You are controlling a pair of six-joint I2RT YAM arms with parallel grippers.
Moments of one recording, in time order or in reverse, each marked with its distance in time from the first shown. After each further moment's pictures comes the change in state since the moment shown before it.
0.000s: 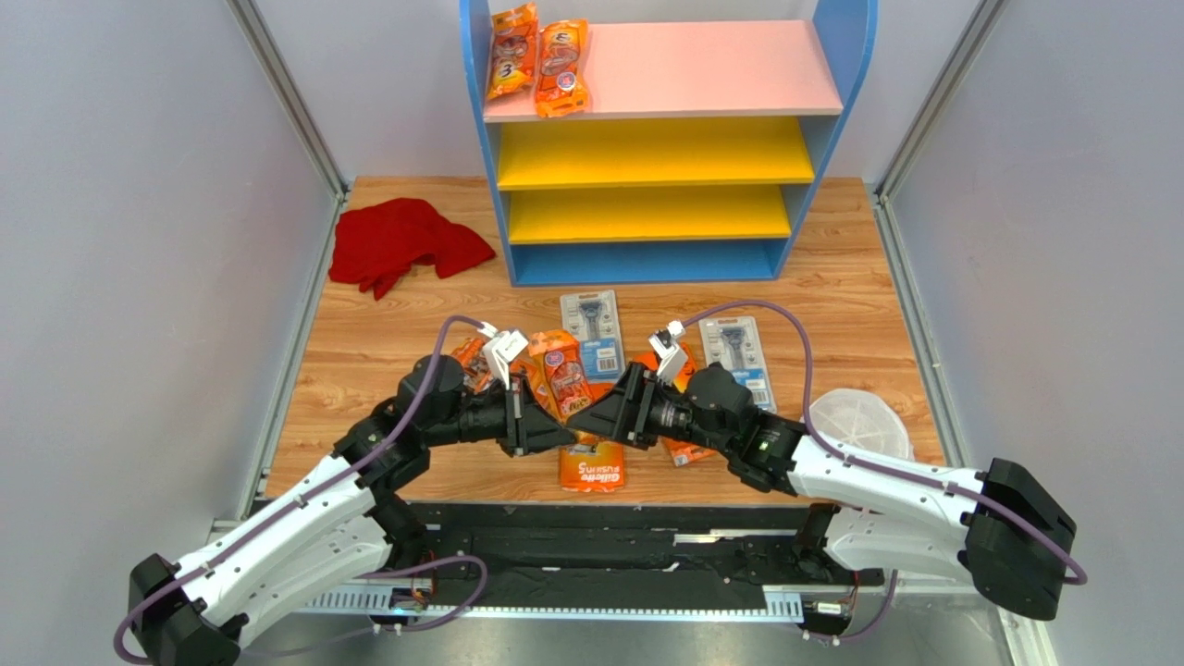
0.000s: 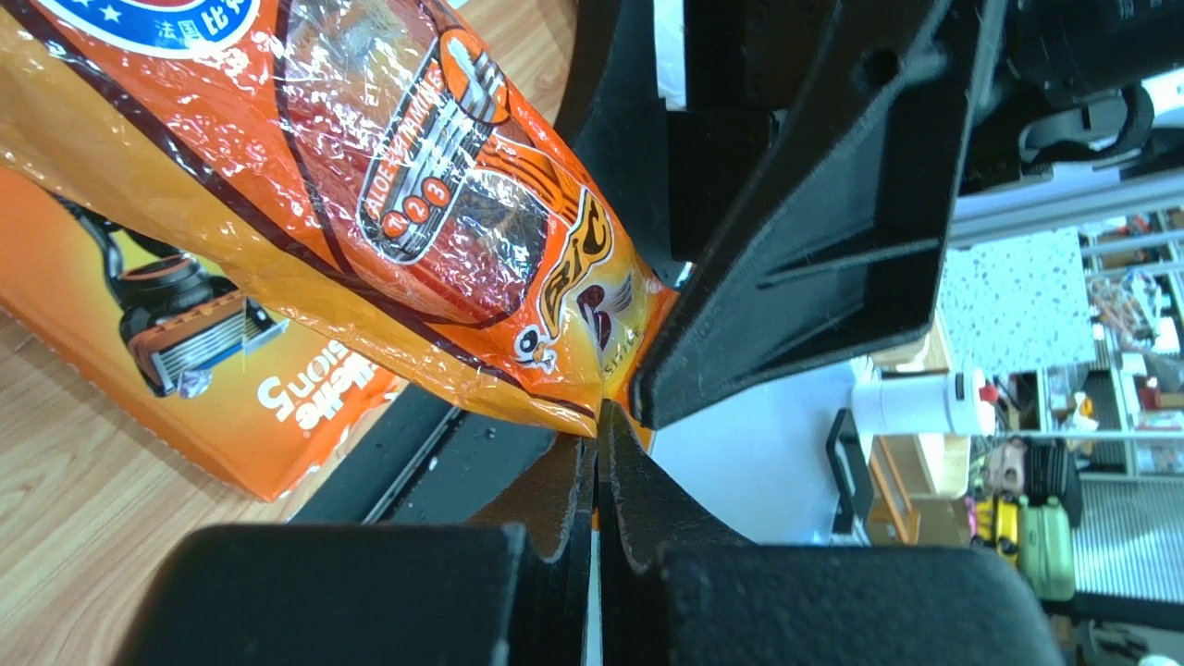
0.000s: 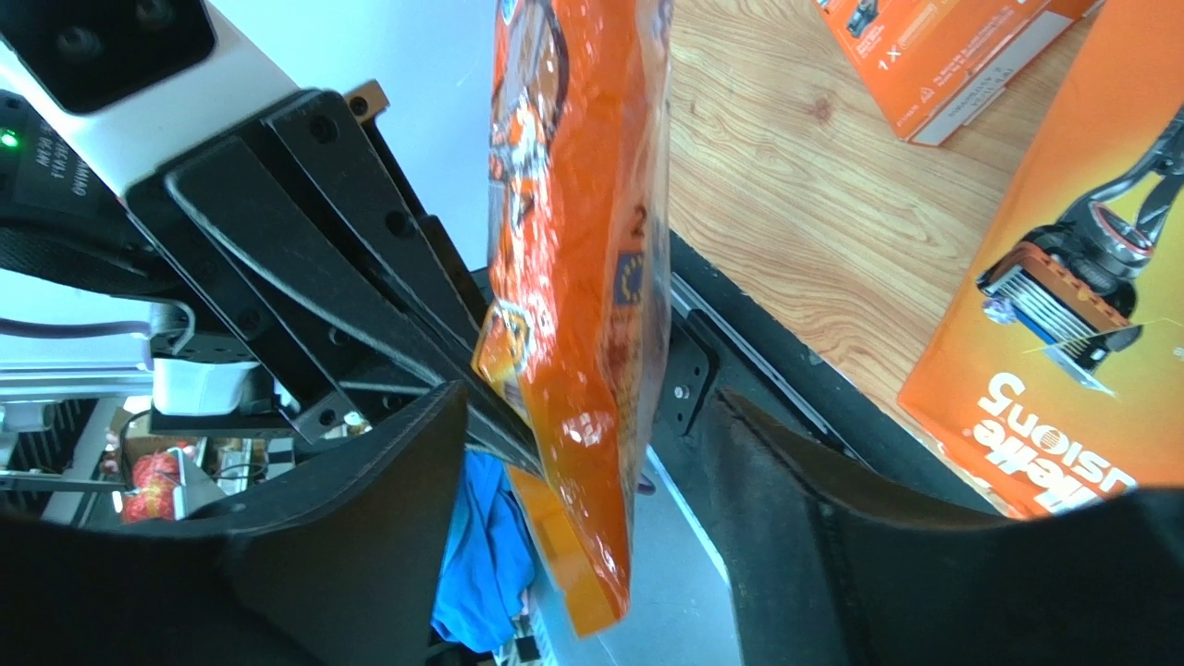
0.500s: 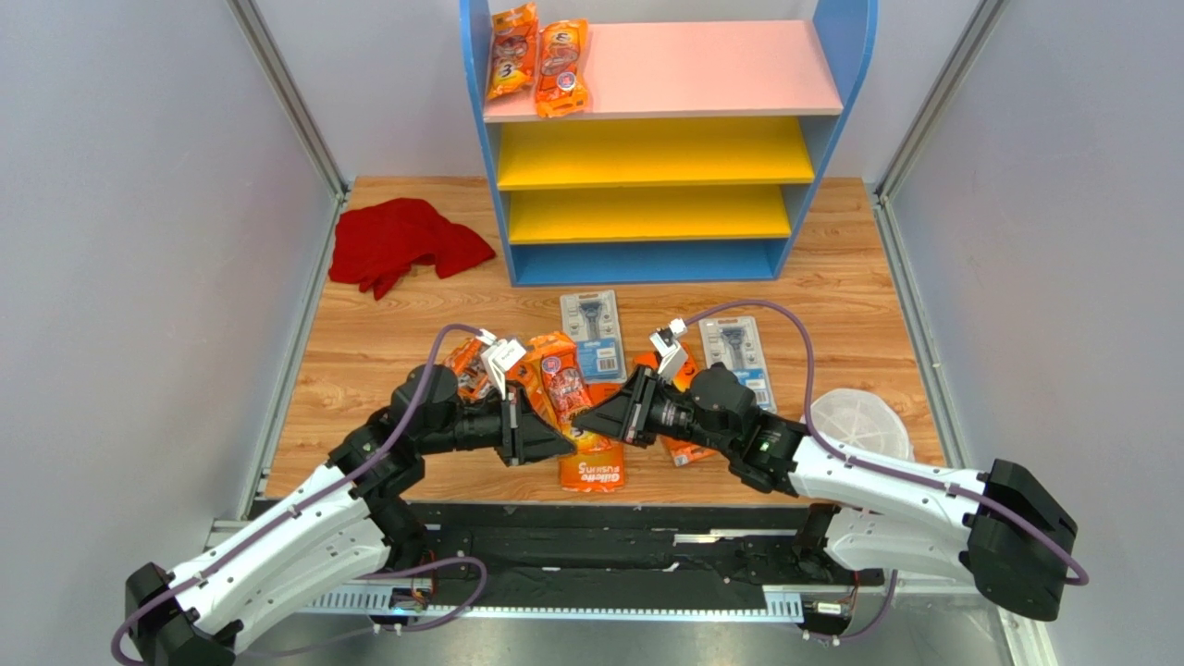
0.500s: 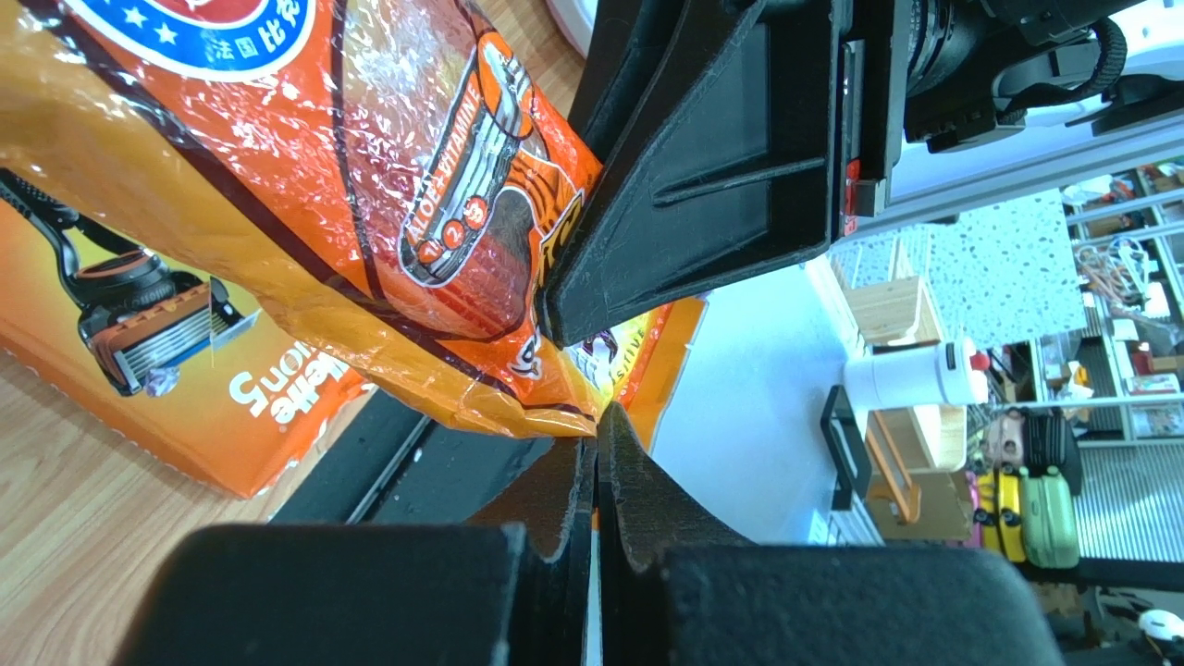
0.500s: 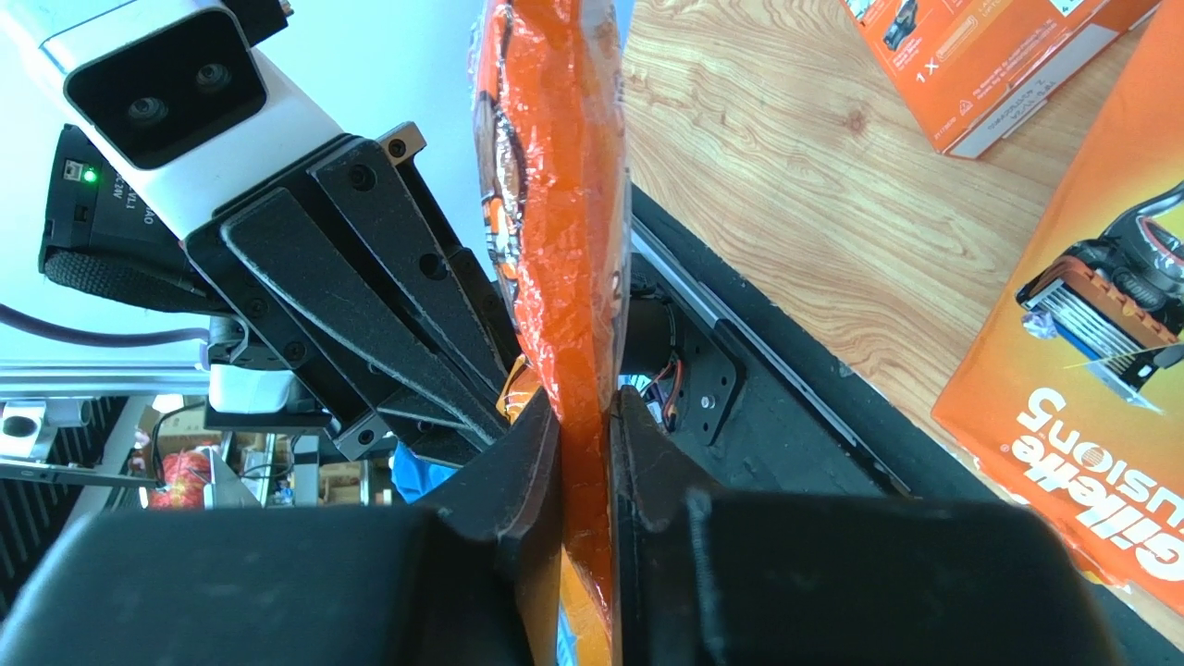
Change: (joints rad) left arm -0.026 -0.058 -0.032 0.016 0.025 0.010; right arm 0.001 -0.006 0.000 0.035 0.006 0.023
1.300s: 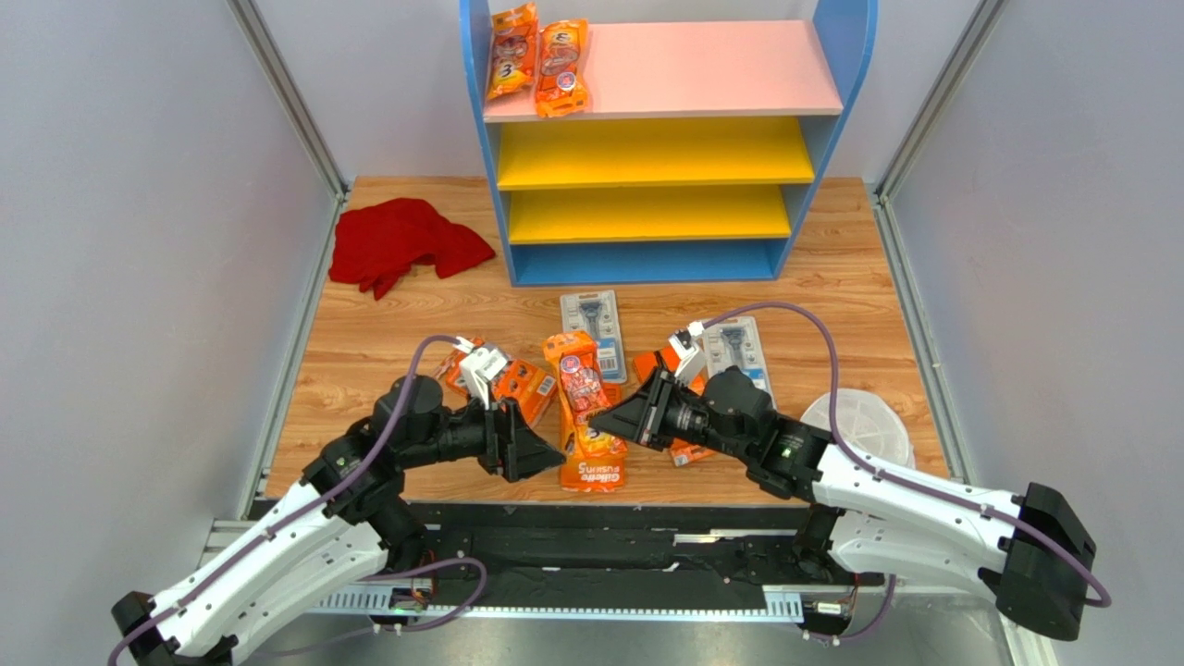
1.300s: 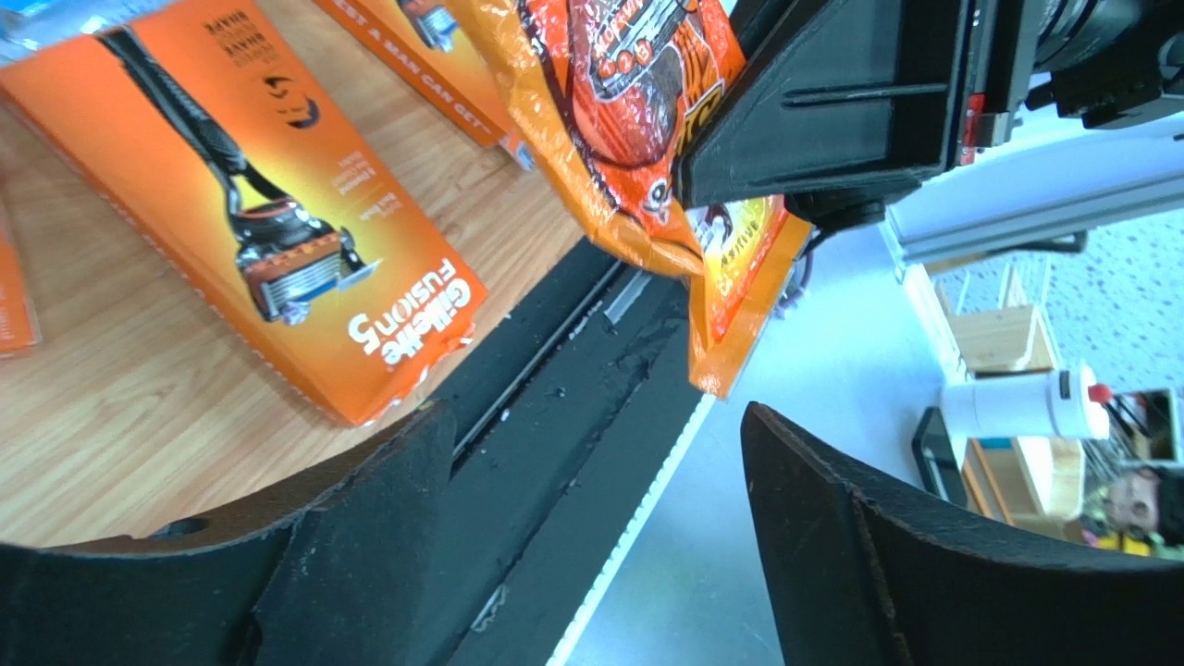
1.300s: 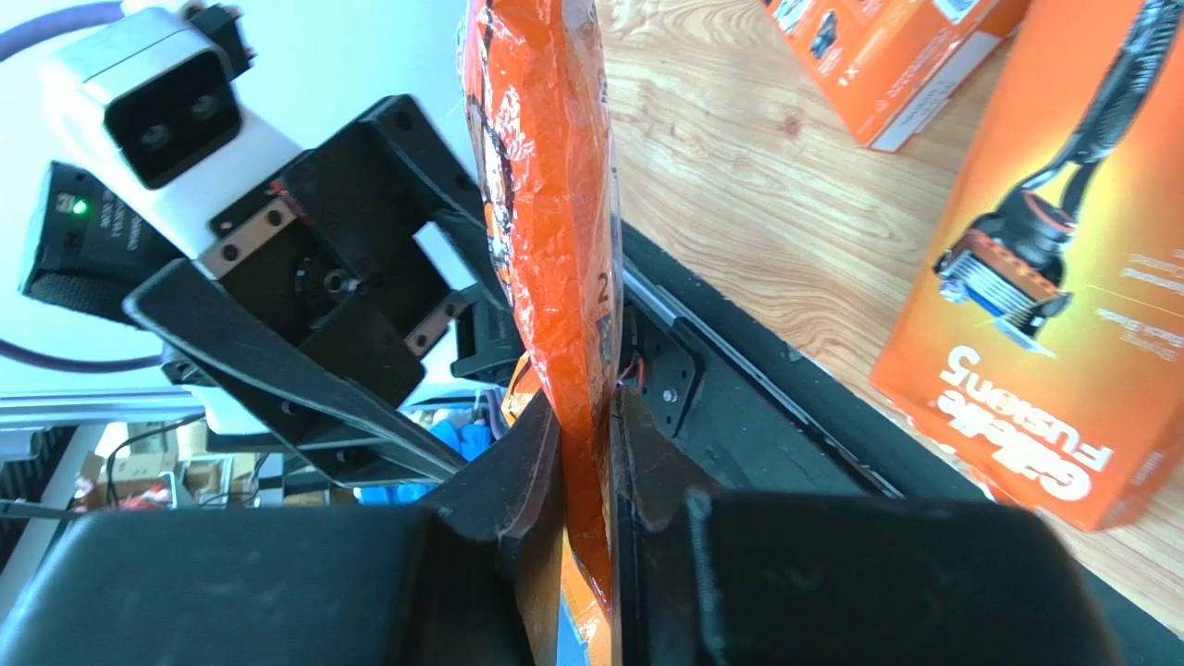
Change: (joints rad) left arm -0.005 -0.116 0.034 -0.233 -0.127 0.095; right arm 0.005 -0.119 0.005 -0.172 0.063 -0.033
